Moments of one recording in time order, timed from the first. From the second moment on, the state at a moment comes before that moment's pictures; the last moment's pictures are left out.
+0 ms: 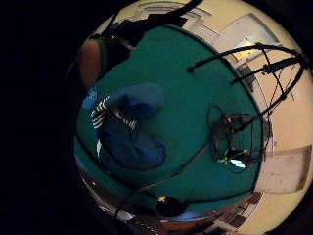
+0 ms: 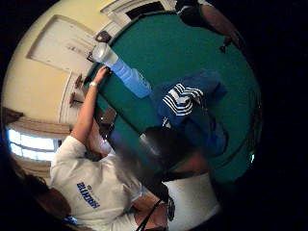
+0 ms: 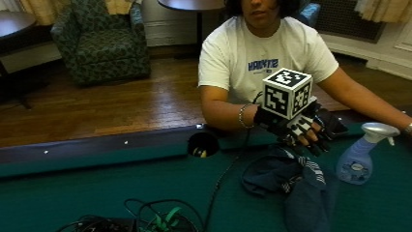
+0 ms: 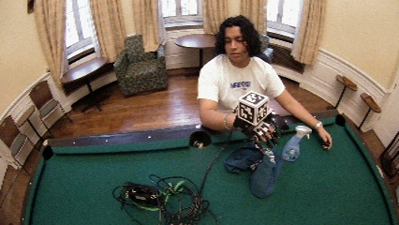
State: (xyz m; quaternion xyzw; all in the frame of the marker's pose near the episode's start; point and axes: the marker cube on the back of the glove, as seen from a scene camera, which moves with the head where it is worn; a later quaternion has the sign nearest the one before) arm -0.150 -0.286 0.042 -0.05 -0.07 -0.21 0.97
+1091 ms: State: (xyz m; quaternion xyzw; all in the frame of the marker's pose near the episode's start) arm -0.156 -0.285 0.047 -0.06 -0.06 -0.22 0.97
